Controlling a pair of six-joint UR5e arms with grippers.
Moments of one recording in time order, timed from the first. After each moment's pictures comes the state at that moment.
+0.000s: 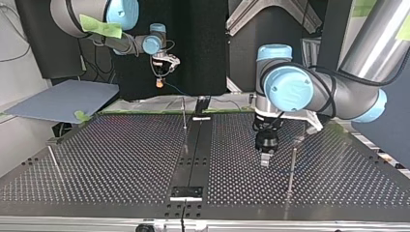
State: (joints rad) left arm -0.28 -1.70 -1.54 -3.10 -1.86 -1.33; right arm 2.05 -0.41 1.69 -1.03 1.74 1.75
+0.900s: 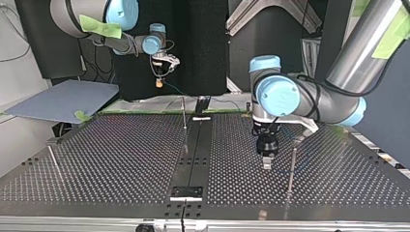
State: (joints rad) left arm -0.28 -1.77 -1.54 -2.98 -1.96 -1.28; right arm 2.05 -0.41 1.69 -1.03 1.74 1.75
